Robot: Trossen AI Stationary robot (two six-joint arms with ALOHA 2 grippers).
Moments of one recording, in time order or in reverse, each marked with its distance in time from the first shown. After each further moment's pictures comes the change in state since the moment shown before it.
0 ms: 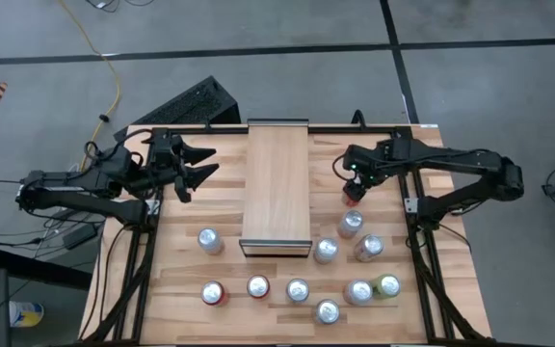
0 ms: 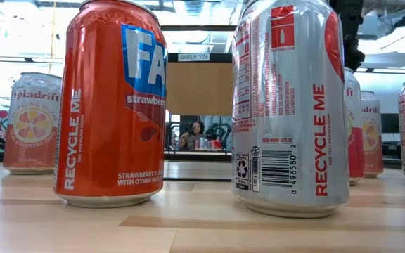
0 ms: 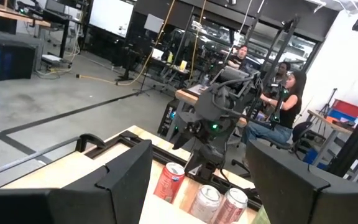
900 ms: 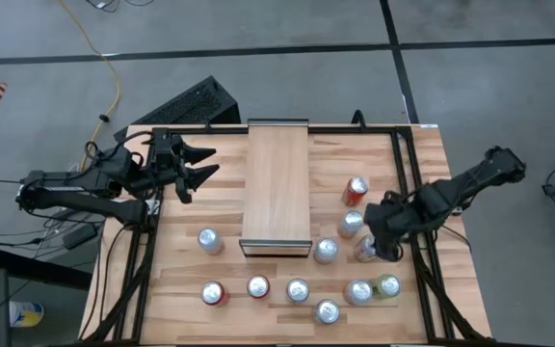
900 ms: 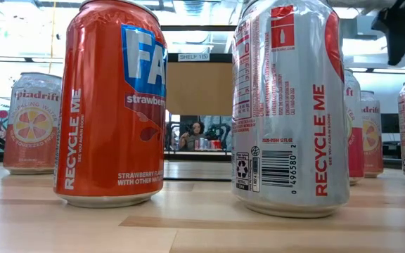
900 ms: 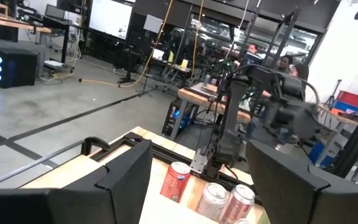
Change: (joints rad) left arm 0.000 0.000 0.000 -0.004 0.000 0.049; right arm 0.708 -0.090 0.002 -0.075 -0.077 0.177
